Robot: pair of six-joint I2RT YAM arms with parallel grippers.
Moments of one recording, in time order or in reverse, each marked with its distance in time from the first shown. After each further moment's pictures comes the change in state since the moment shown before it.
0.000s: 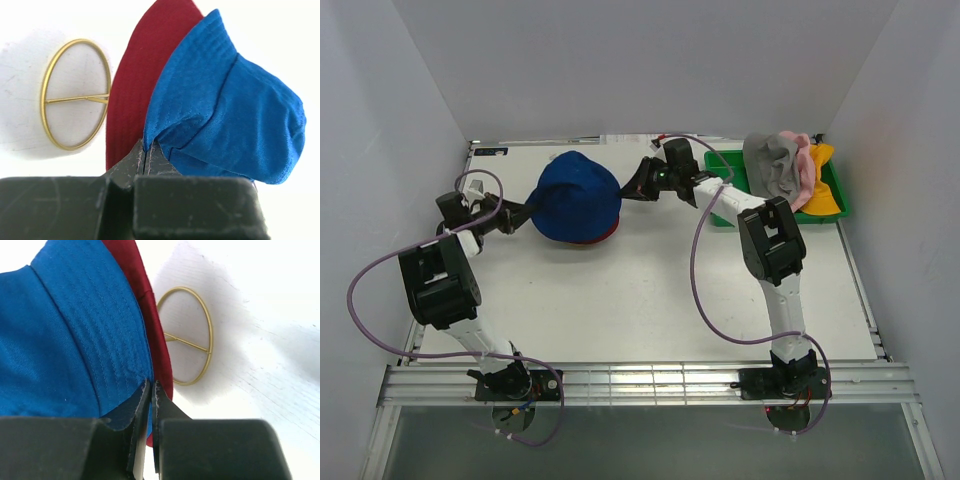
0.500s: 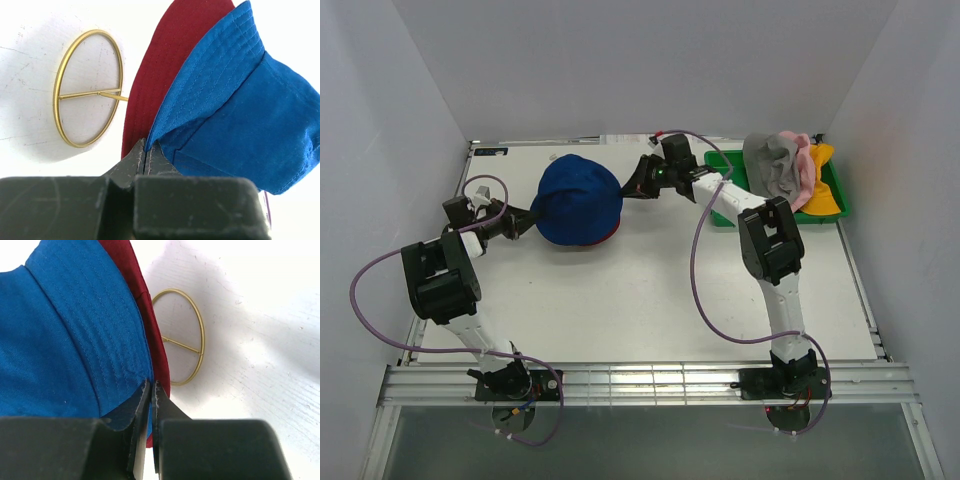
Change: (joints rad) left arm -0.016 0.041 -0.023 -0.024 -0.015 0.036; right arm 0.003 0.012 0.075 -0.126 0.026 -0.084
